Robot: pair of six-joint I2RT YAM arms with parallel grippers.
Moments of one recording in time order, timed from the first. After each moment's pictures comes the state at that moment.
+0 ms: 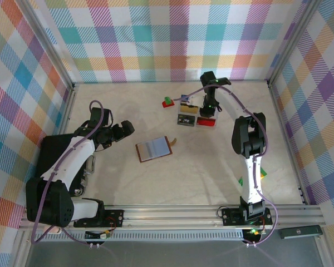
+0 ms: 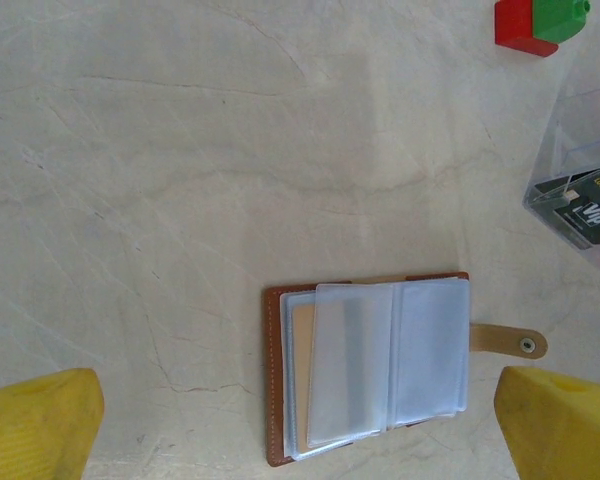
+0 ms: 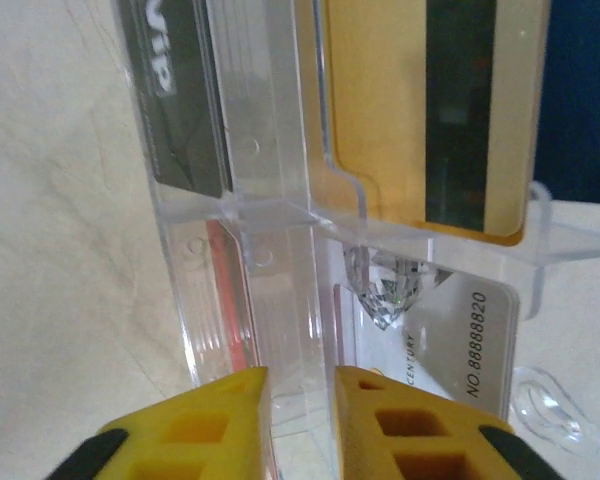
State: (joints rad) left arm -0.15 1.28 0.95 -0.60 0.17 -0.61; right arm 0.30 2.22 2.04 -1.12 -0.02 -1.03
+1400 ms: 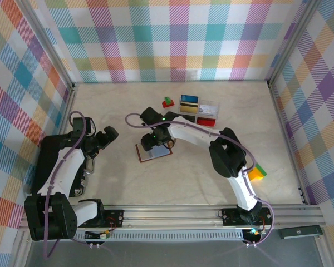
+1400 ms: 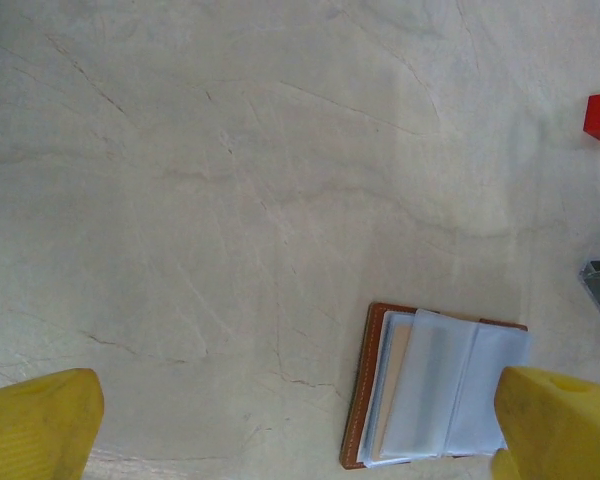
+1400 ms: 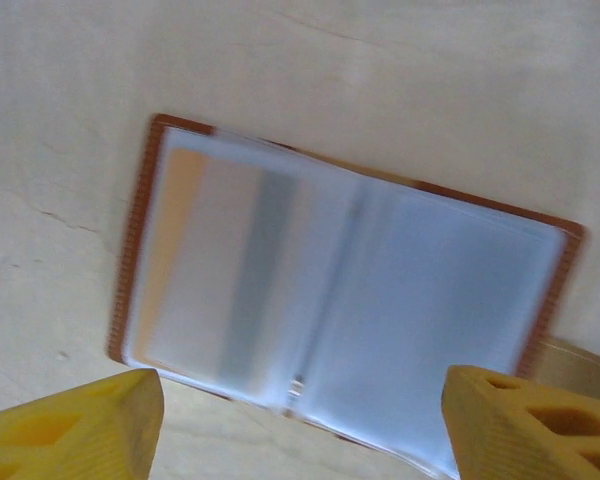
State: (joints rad) left arm 0.07 1.16 0.81 -0.62 0.22 -0.64; right arm 0.90 2.16 1.83 -0.86 -0.03 0.32
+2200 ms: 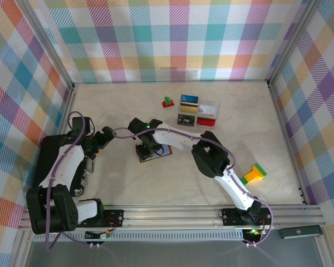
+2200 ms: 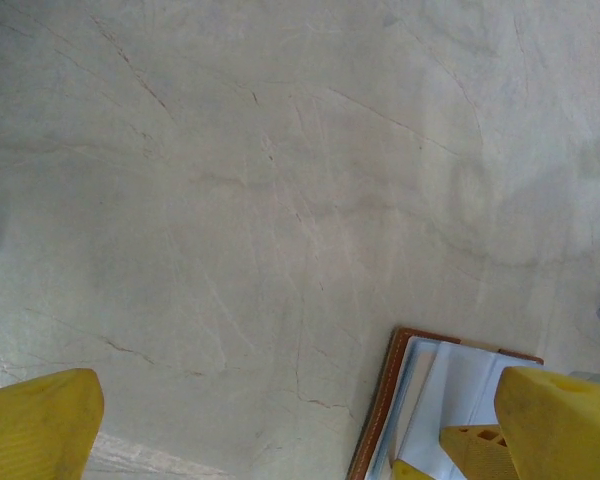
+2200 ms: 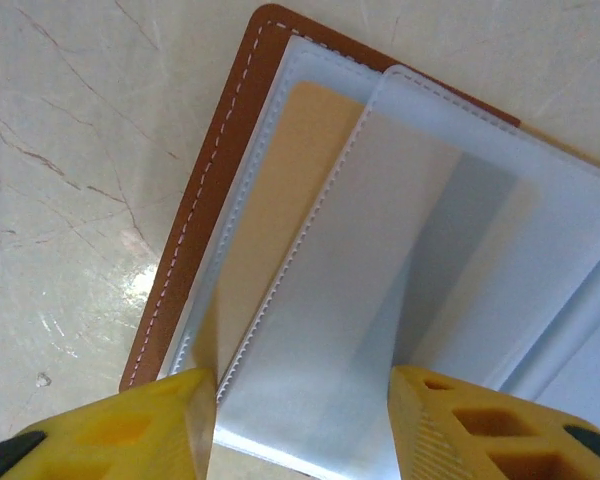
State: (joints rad) left arm 0.11 1.22 0.81 -0.61 0.22 -0.69; right arm 0.98 2.36 2.00 -0.98 -0.03 0.23
